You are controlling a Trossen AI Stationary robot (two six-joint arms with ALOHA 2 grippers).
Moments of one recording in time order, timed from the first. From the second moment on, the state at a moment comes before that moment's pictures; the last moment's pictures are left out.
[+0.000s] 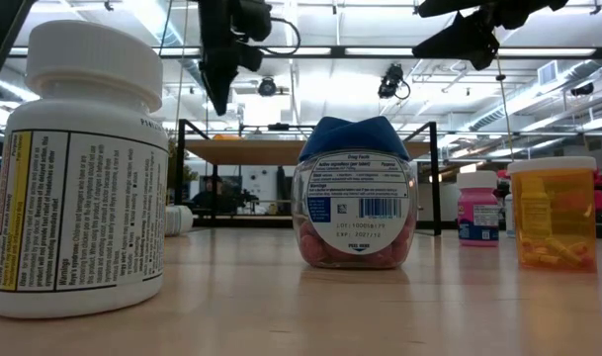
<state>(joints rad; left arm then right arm) 0.58 1.79 1.88 -1.44 -0.17 0.23 0.43 1.06 0.66 -0.03 0.55 0.41</state>
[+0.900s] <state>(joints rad) 0.76 1.79 1.87 -1.15 -0.17 0.11 0.43 1.06 0.66 0.03 0.57 0.42</state>
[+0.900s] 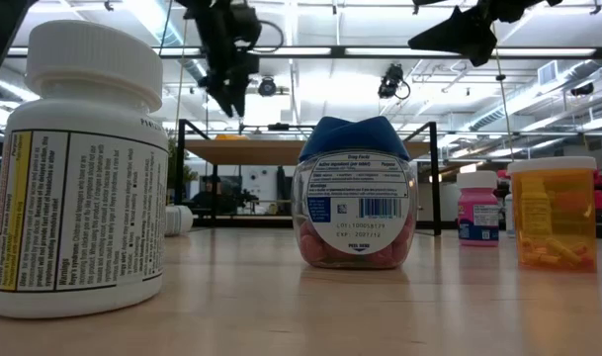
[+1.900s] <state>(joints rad) 0.69 1.94 1.87 -1.23 -0.15 0.19 0.43 1.06 0.66 0.02 0.57 0.38</state>
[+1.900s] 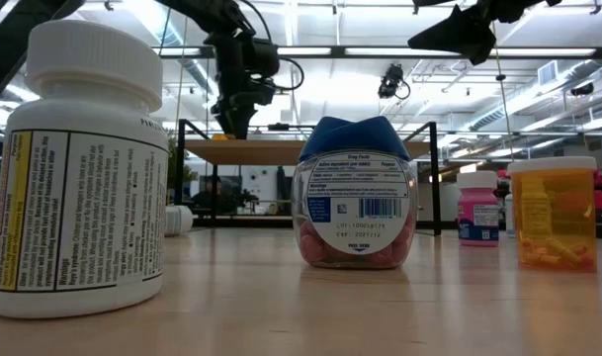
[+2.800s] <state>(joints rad) 0.54 1.76 1.87 -0.73 0.19 0.04 0.44 1.06 0.66 0.02 0.63 0.35</state>
